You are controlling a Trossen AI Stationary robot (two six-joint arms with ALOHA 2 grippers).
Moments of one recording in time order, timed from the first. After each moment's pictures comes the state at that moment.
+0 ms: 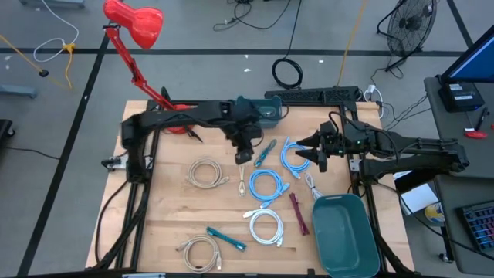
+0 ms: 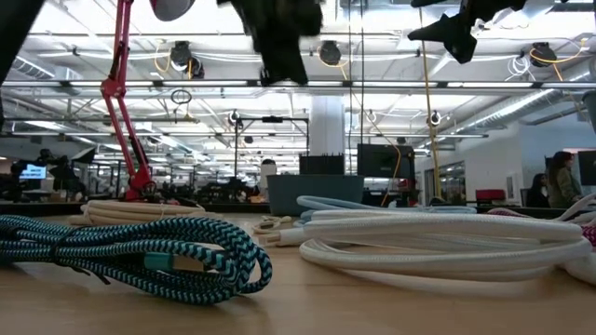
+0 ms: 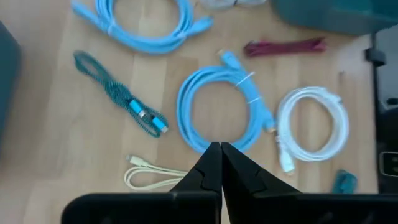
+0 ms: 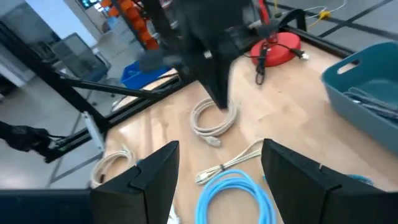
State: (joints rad) left arm 0.21 1.84 1.76 -0.96 0.33 -0.01; right arm -0.08 0.77 0.76 -0.28 -0.03 0.50
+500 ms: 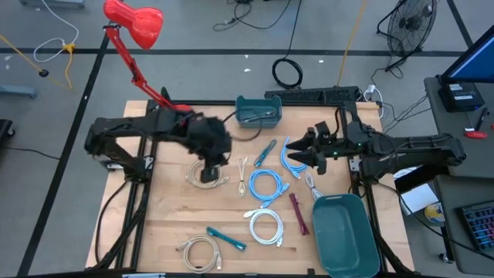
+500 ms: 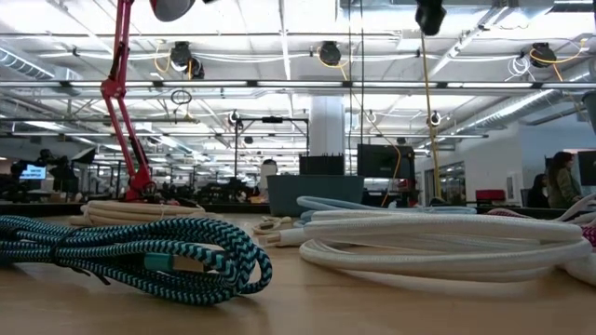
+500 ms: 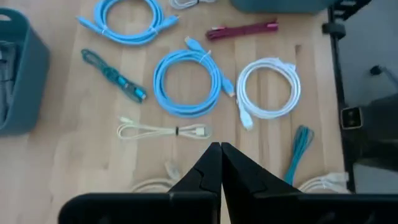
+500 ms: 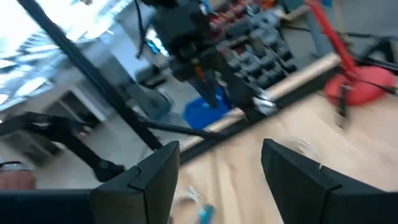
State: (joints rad) left arm -0.05 1.54 1.76 -1.18 0.08 -0.13; right arm 0.02 0.90 0.76 0.14 -0.08 0.60
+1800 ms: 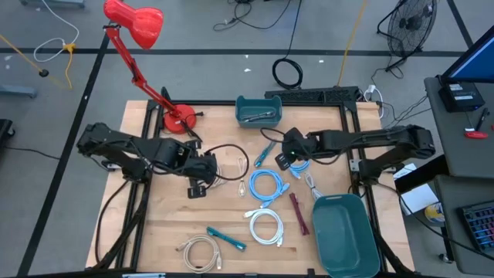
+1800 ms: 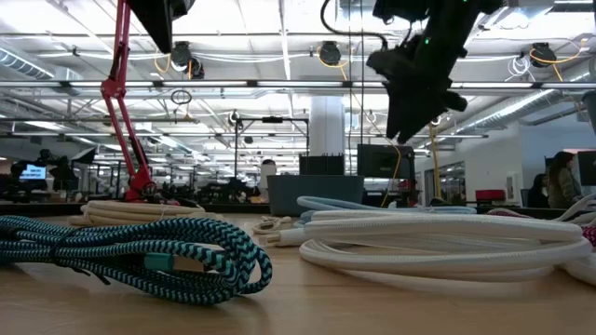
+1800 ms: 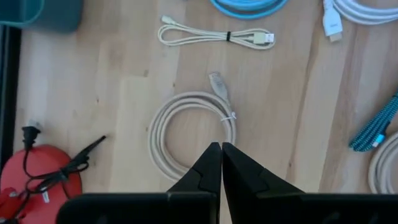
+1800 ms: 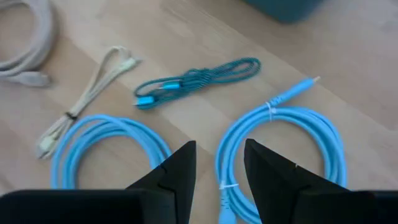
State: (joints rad) left arm -0.25 1.49 1.48 -1.30 -0.23 -0.35; right arm -0.07 1.42 1.04 -0.73 0.27 0.82
